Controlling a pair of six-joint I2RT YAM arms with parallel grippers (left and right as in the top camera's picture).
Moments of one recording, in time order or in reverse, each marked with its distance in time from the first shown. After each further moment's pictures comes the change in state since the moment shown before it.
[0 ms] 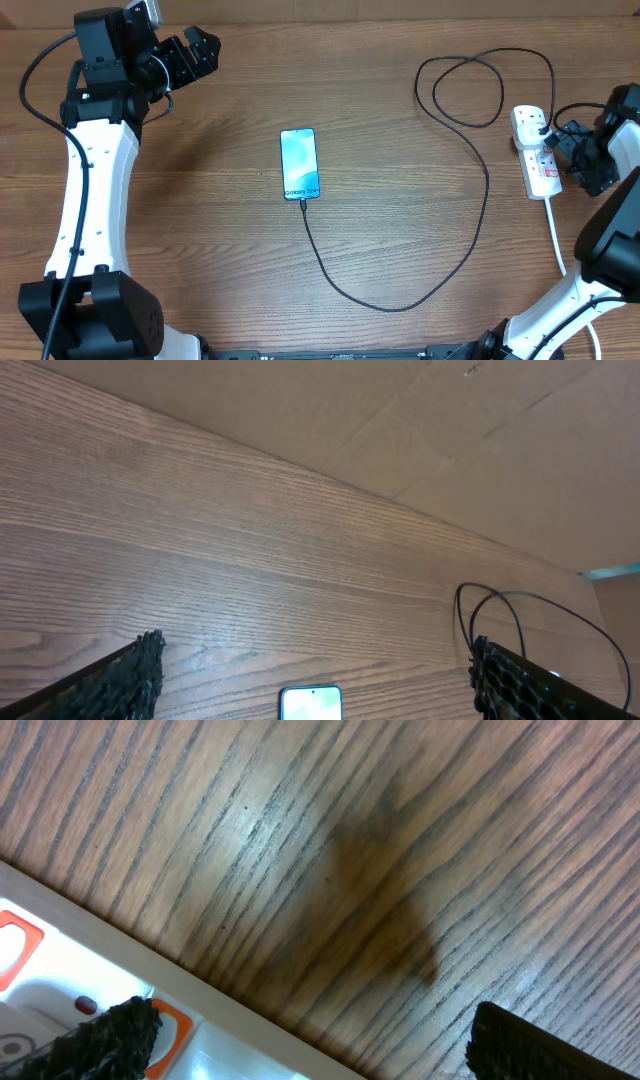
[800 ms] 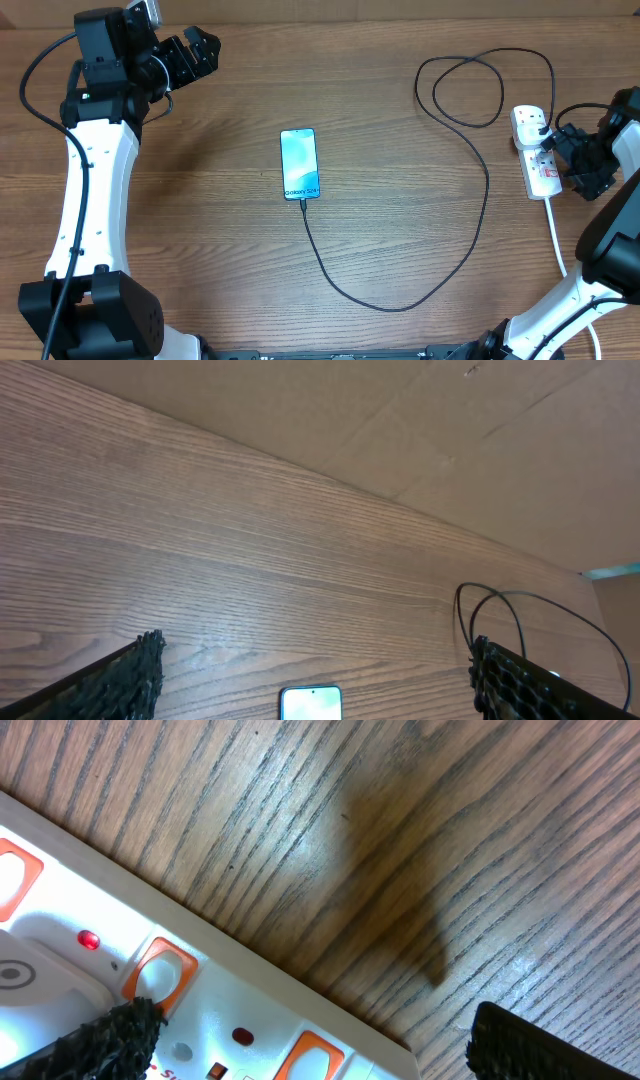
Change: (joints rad) left arm 0.000 0.000 0.000 0.000 0.000 0.000; right arm -0.011 -0.001 0.009 -0.072 -0.090 -0.031
